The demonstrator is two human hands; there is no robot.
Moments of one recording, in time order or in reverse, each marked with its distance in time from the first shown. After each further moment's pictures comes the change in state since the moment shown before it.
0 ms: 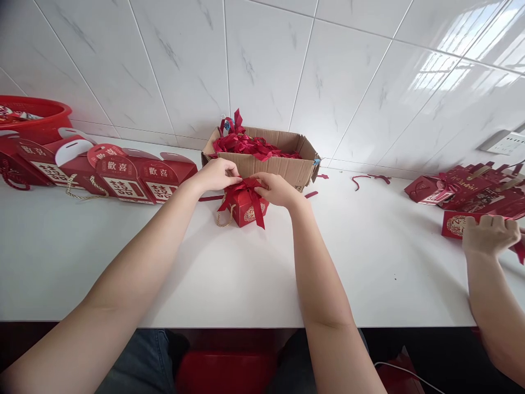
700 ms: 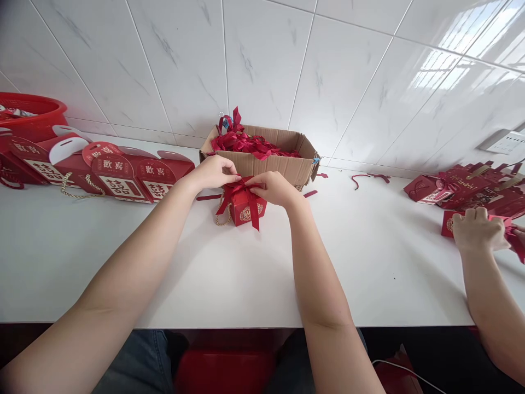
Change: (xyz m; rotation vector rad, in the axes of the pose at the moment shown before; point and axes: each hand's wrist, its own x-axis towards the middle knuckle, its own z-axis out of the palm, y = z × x) left_hand -0.004 0.004 -0.007 -0.021 -0.004 -0.017; right_hand -0.001 -0.006 -0.003 -0.024 0.006 -0.063
